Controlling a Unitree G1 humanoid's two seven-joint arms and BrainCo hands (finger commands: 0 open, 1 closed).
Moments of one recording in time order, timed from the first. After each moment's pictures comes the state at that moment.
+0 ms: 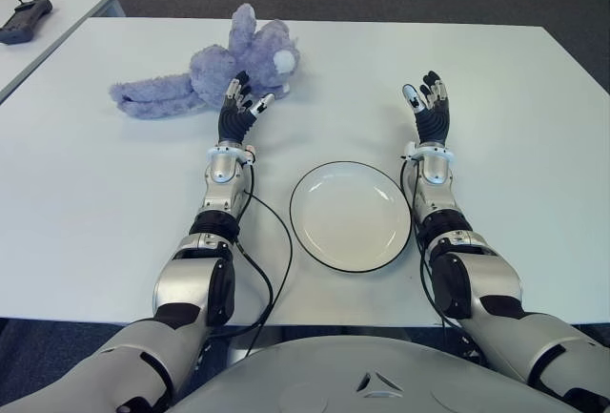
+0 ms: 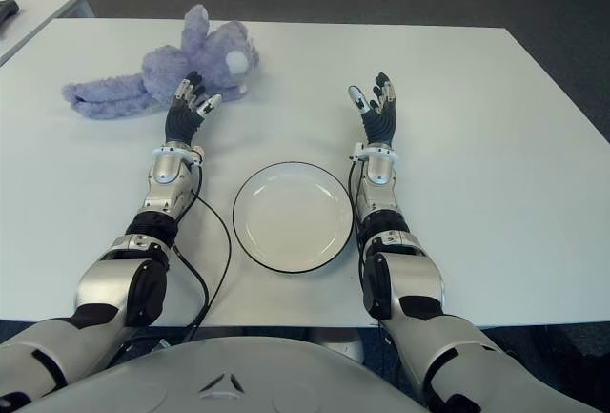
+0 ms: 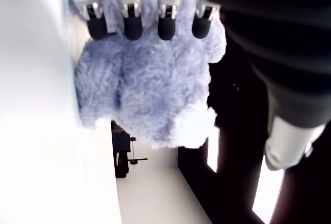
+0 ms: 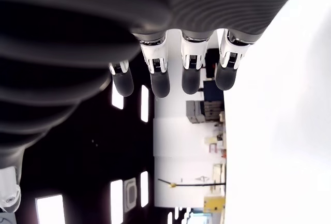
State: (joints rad) left arm -0.54 0.05 0.19 0.95 0.00 -0.46 0.01; right arm -0.60 -0.08 -0.22 1.02 -0.02 -0.54 -0.18
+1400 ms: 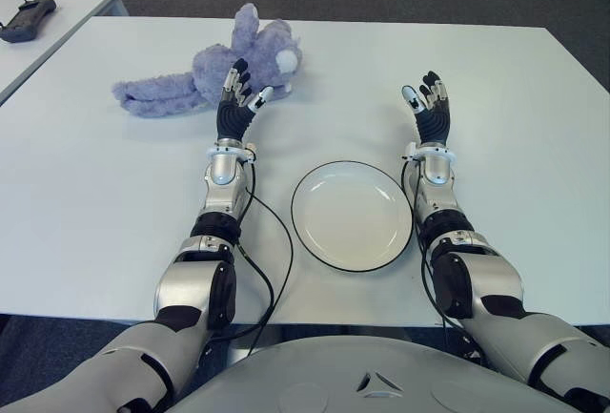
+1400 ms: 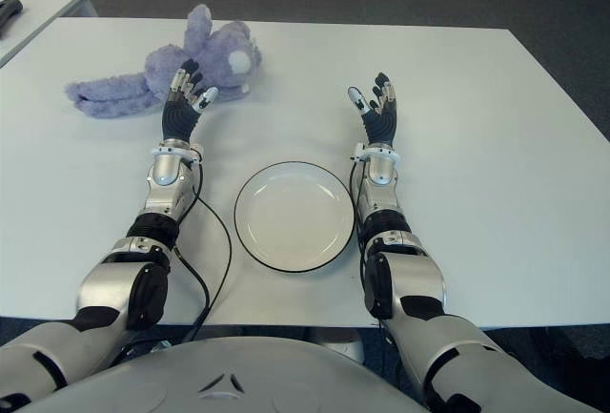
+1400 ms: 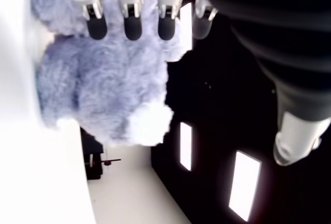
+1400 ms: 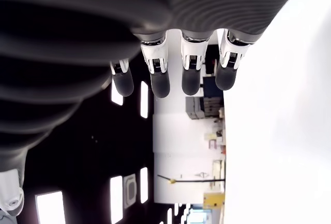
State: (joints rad) left arm -0.51 0.04 0.18 0.90 0.00 -0.61 0.01; right arm -0.60 -0.09 -0.22 1.02 -0.01 -0.54 -0.16
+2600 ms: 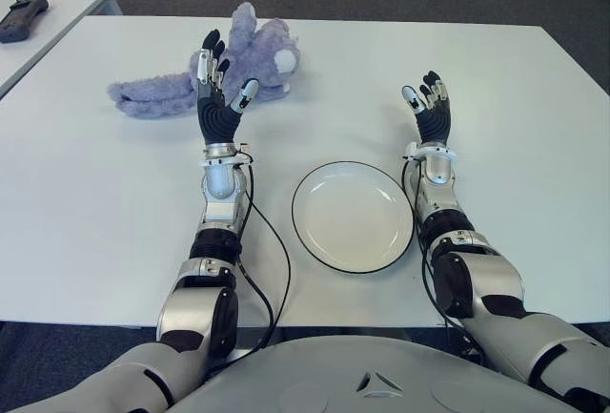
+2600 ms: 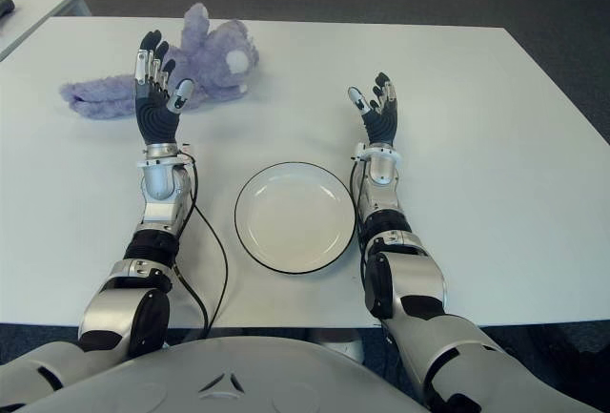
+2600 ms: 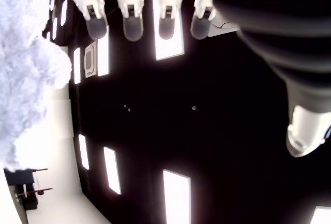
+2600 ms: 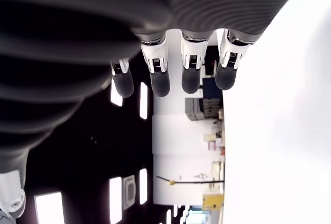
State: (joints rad) left arm -0.38 0.01 0.13 0.62 0.07 -0.81 0.18; right arm -0.60 -0.09 -0.22 1.02 0.00 -0.54 -0.15
